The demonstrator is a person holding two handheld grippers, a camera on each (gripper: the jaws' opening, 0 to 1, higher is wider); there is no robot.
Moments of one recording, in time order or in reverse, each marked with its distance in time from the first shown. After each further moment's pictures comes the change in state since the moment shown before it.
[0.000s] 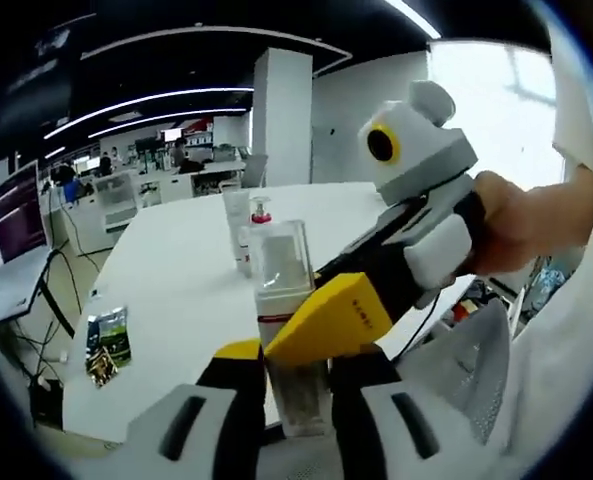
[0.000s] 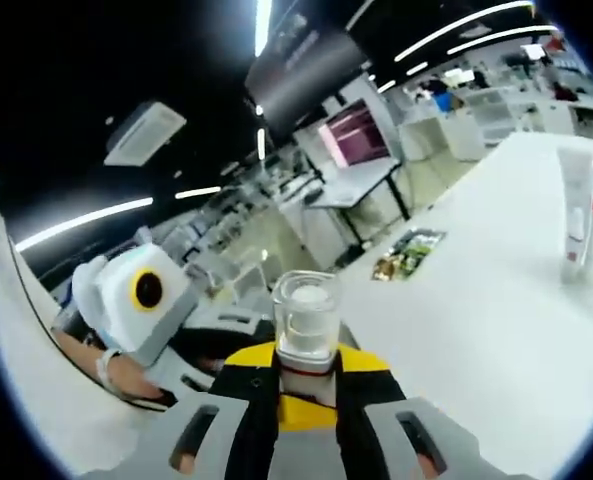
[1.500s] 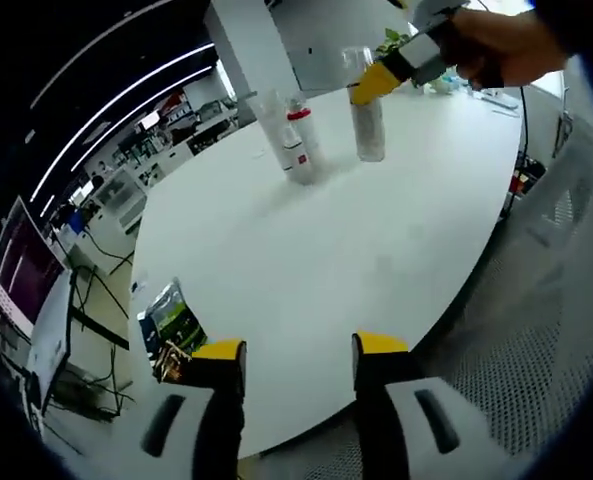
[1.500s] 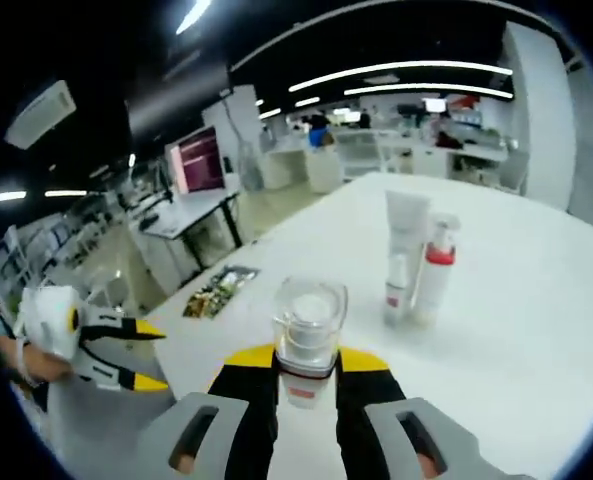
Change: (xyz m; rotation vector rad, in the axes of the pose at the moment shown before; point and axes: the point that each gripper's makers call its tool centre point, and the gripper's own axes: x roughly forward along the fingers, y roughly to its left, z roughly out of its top) left arm 0.037 0.129 -0.086 0.297 0.348 0.096; right arm -0.059 -0.196 0.049 -0.036 -0.123 -0.759
